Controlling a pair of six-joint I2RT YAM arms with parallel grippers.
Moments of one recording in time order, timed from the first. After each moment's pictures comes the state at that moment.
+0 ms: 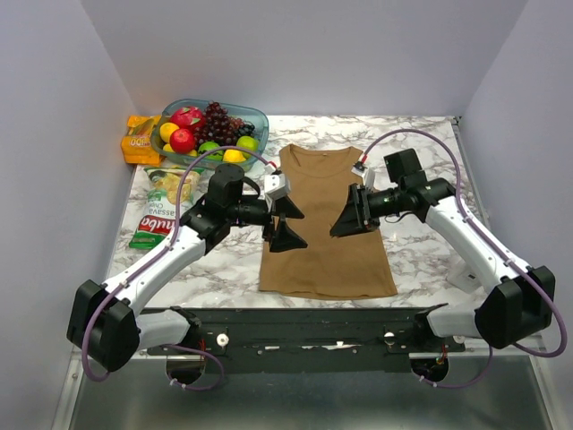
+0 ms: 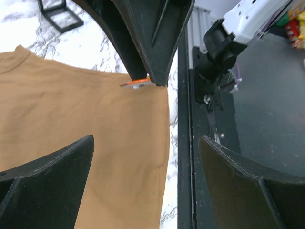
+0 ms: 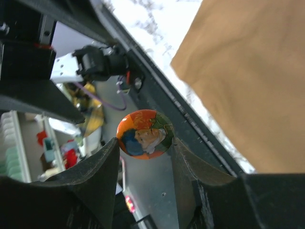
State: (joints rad) left arm -0.56 1.21 0.89 -0.03 0.99 0.03; right arm 0.36 1.33 1.13 -0.75 -0.90 0.36
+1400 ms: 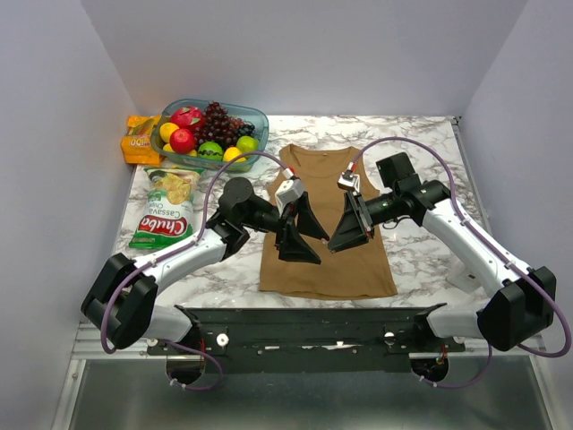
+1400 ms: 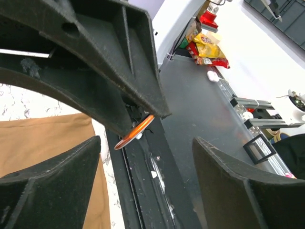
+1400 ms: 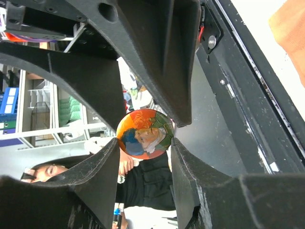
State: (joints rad) left arm -0.68 1.35 0.78 0.72 1.22 -0.54; right arm 0.43 1.31 1.13 -0.80 -1.24 0.42
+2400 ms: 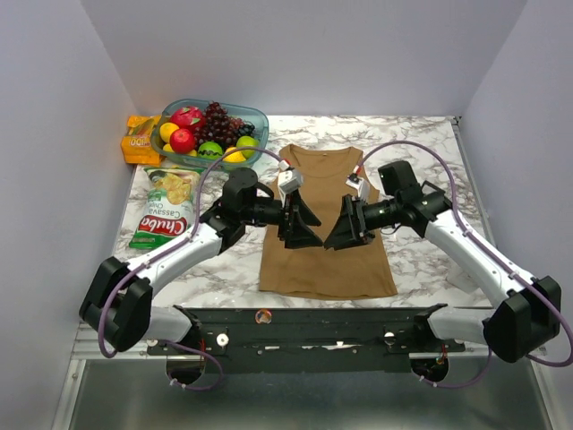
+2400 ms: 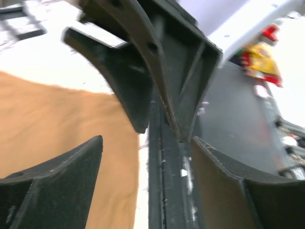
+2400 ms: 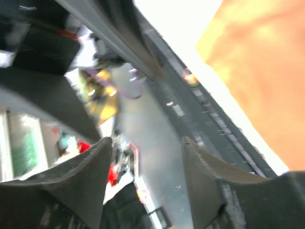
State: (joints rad) left arm -0.64 1.34 0.84 0.36 1.03 -0.34; right arm 0.44 1.26 1.04 -0.68 -0.94 0.47
